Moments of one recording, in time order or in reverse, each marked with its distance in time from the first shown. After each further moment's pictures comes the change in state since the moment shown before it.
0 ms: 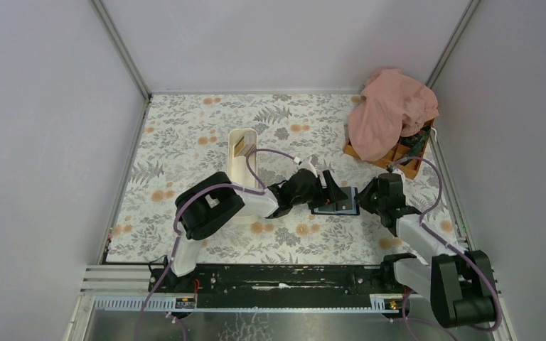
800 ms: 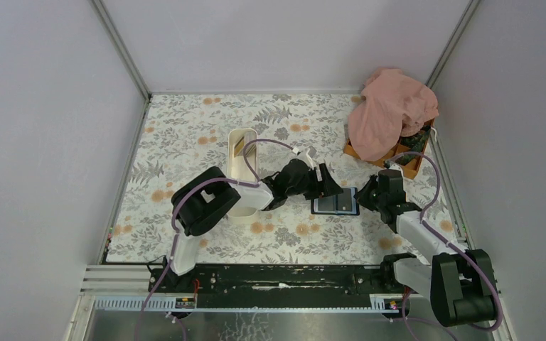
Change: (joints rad) left arm 0.083 -0.013 -0.003 0.036 0.135 0.120; right arm 0.003 -0.048 0.040 -0.070 -0.024 -0.066
